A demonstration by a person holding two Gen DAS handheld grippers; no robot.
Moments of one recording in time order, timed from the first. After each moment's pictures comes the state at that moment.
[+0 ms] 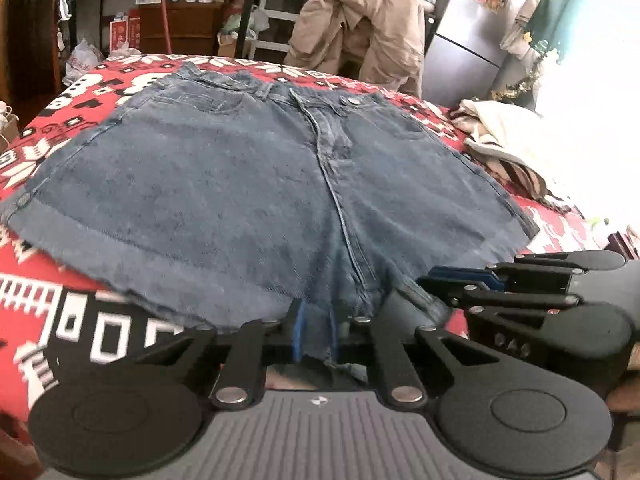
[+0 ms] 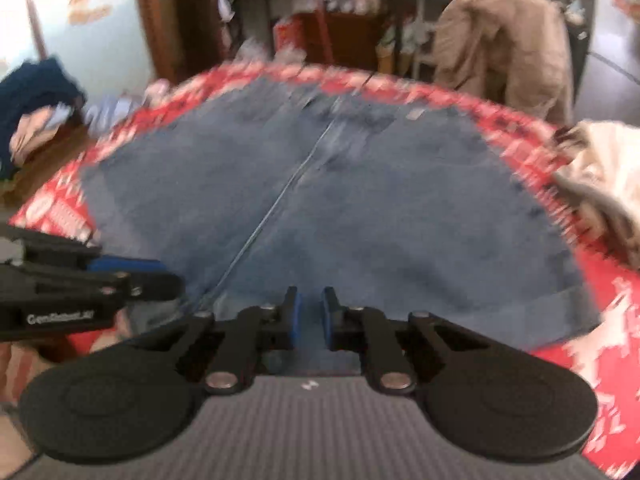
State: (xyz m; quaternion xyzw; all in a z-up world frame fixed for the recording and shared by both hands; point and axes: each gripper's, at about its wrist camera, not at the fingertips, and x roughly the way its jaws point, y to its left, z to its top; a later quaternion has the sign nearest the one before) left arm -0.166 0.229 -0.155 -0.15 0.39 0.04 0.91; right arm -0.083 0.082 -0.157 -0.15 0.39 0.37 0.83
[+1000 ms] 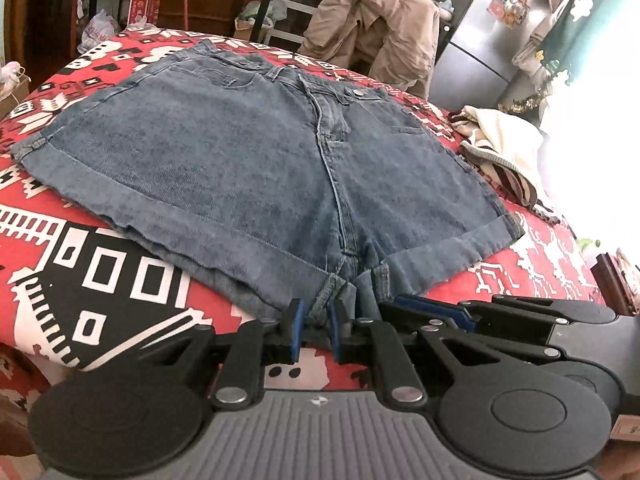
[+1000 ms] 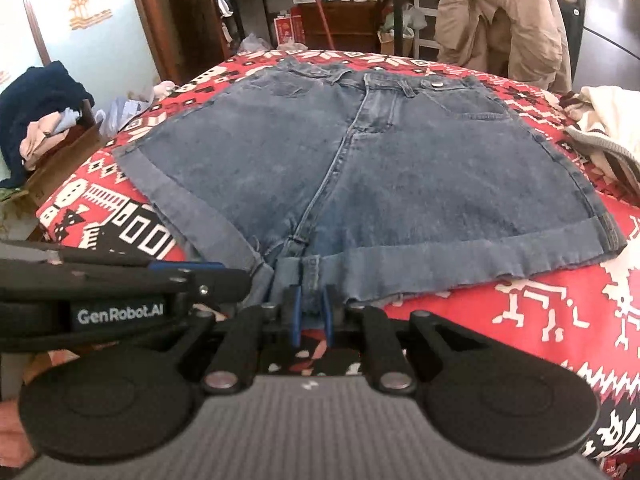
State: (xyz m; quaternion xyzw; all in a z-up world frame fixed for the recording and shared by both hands) left arm -0.190 0.222 -0.156 -0.21 0.39 0.05 0.89; right arm -0.133 0.079 -0.153 -0.11 0.40 0.37 0.83
